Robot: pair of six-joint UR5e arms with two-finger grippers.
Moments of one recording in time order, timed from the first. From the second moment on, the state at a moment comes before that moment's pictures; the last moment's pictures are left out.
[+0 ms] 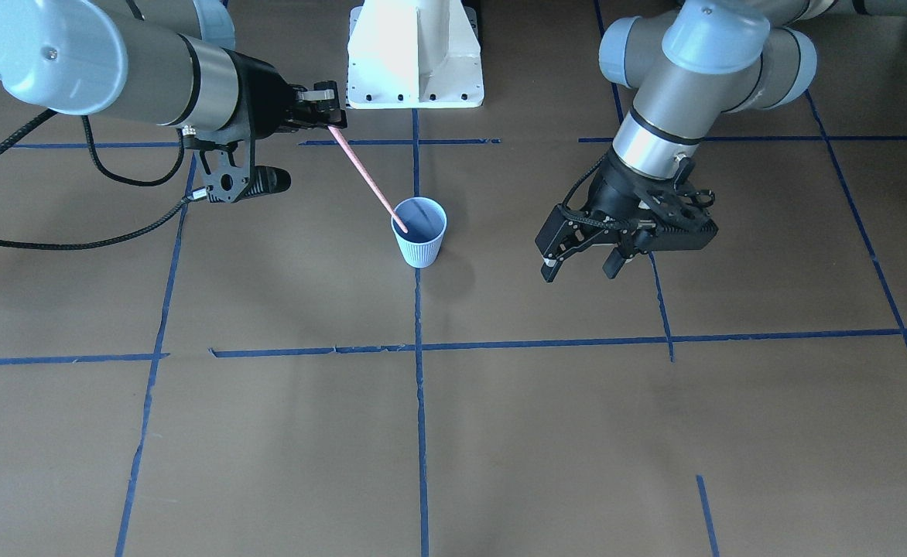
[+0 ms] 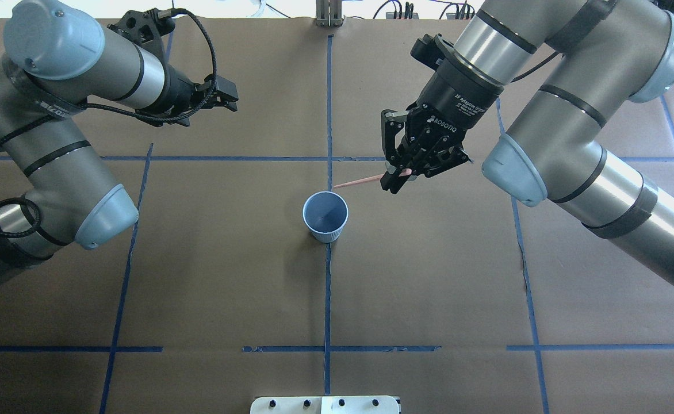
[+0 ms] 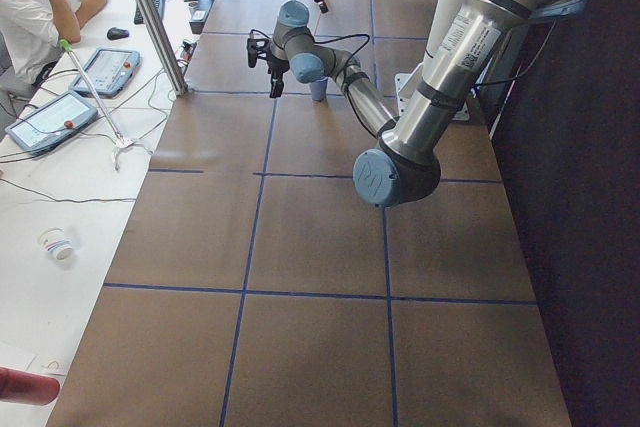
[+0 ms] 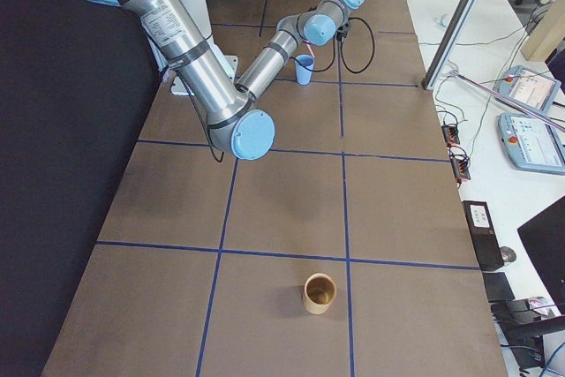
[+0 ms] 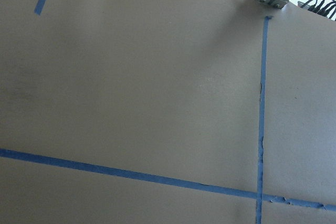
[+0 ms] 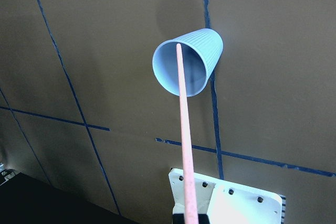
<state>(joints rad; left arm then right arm) -0.82 -2.11 -1.74 -1.91 -1.93 -1.32 0.87 -0.91 1.77 -1.62 2.84 1.11</state>
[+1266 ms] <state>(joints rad) -0.87 -2.03 -1.74 -1.96 -2.02 -1.23 0.84 -0.87 1.66 -1.61 2.74 1.16</state>
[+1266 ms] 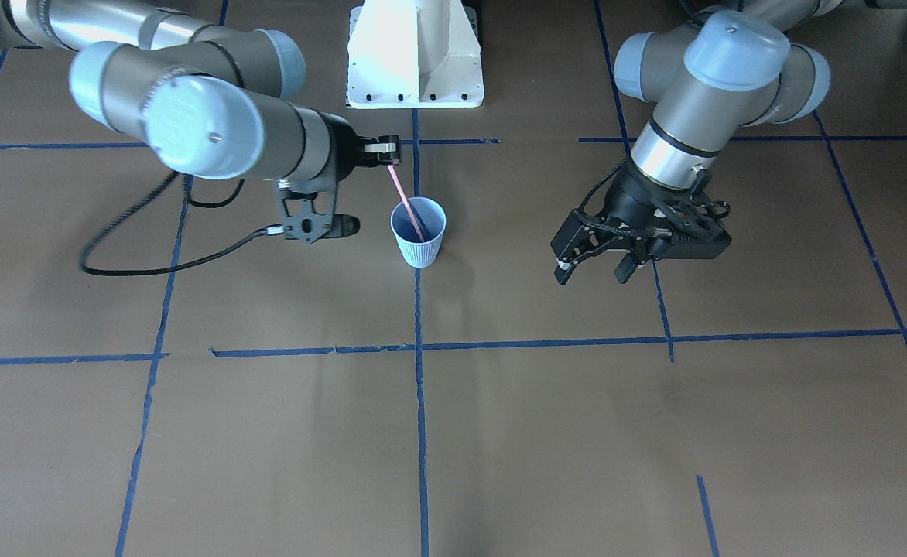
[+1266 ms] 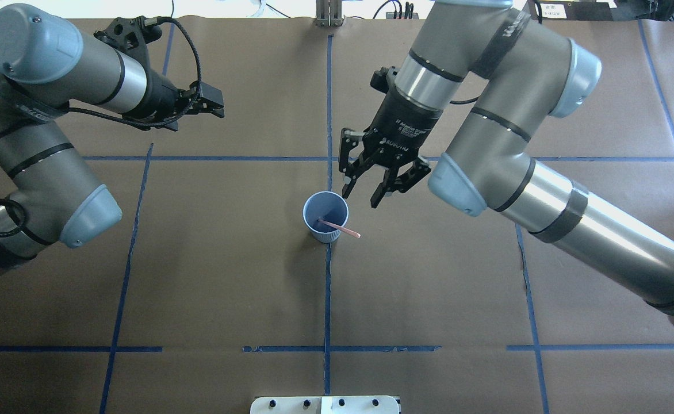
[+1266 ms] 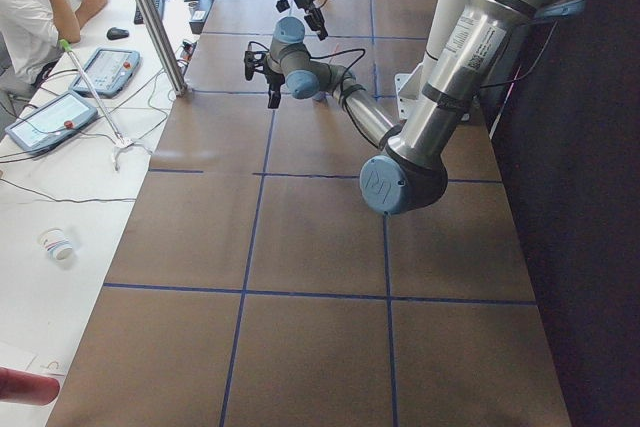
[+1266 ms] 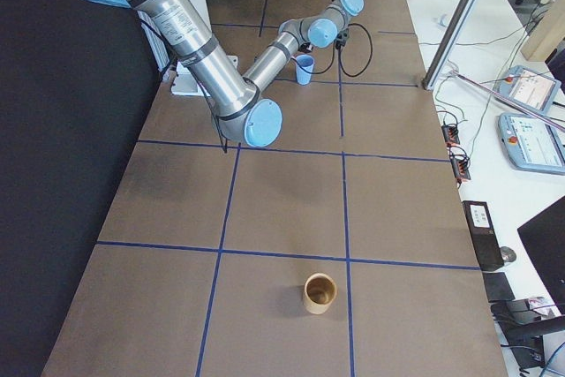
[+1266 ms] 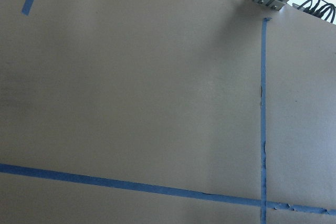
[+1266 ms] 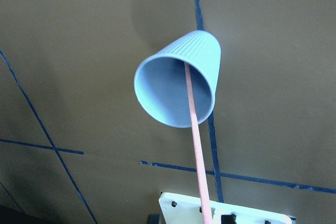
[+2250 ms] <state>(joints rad) -1.34 -1.71 -1.72 -1.79 -2.29 -0.29 1.38 -1.49 1.77 -1.60 2.36 0.30</state>
